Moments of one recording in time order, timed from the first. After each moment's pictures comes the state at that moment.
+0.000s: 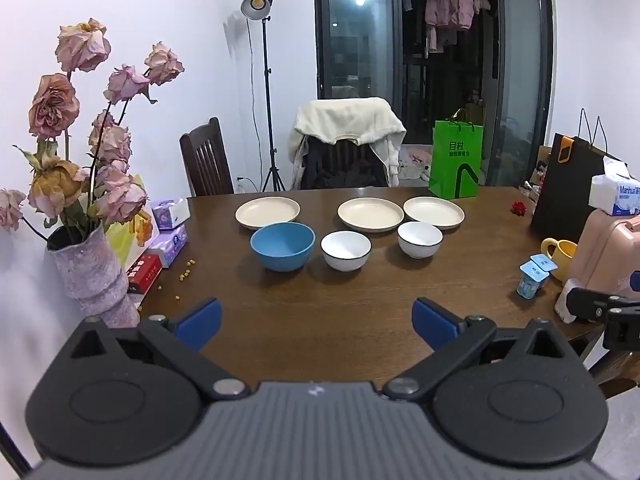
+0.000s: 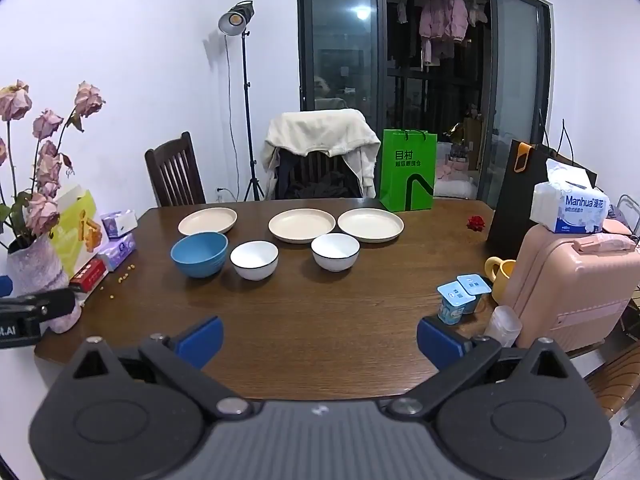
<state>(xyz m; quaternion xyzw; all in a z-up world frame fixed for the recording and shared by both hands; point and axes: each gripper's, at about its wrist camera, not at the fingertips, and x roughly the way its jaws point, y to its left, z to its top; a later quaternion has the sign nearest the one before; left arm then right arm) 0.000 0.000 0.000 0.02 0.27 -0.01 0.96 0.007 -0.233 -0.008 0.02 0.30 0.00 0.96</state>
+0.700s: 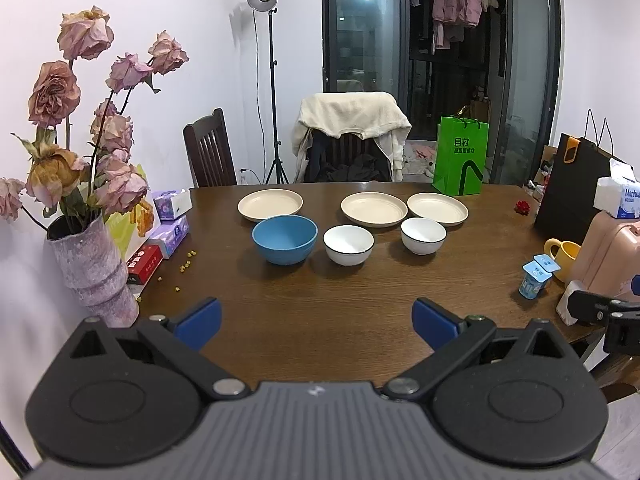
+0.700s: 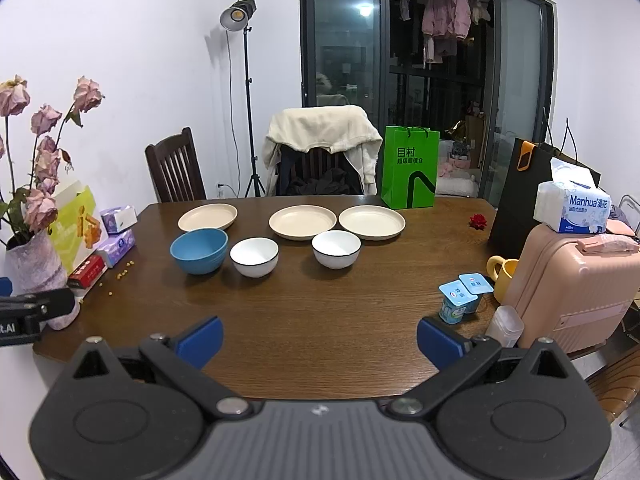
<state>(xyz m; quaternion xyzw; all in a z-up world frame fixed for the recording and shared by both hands) 0.007 0.002 -0.004 0.02 0.28 0.00 0.96 0.011 -0.232 -0.009 0.02 0.30 0.00 0.95</state>
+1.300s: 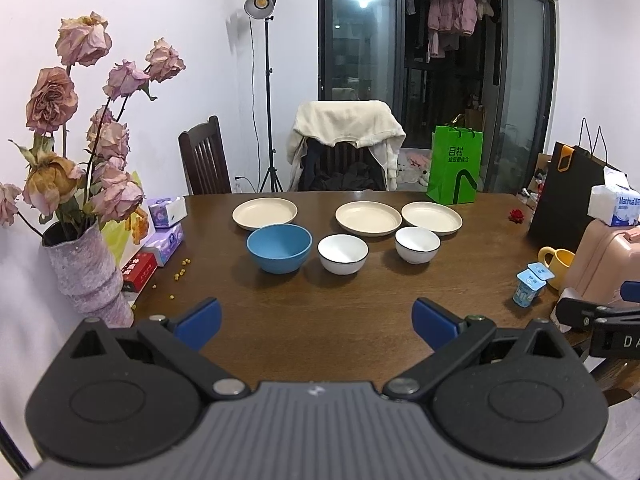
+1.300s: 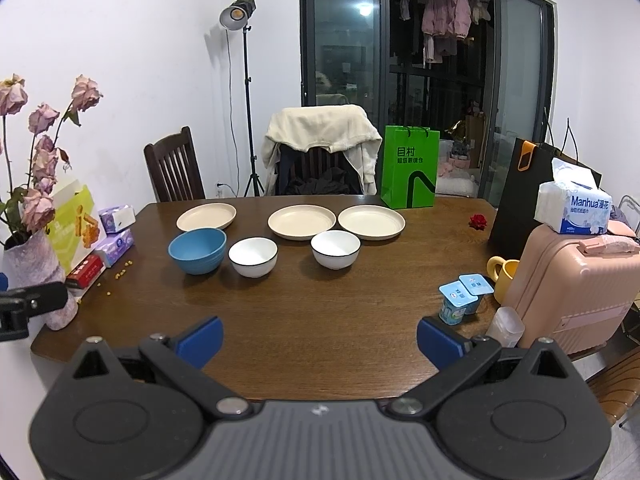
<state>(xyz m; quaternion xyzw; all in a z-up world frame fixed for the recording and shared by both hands) 0.006 0.002 -0.001 0.01 0.27 -0.01 0.96 0.023 -0.233 -0.020 0.02 0.30 0.00 0.95</state>
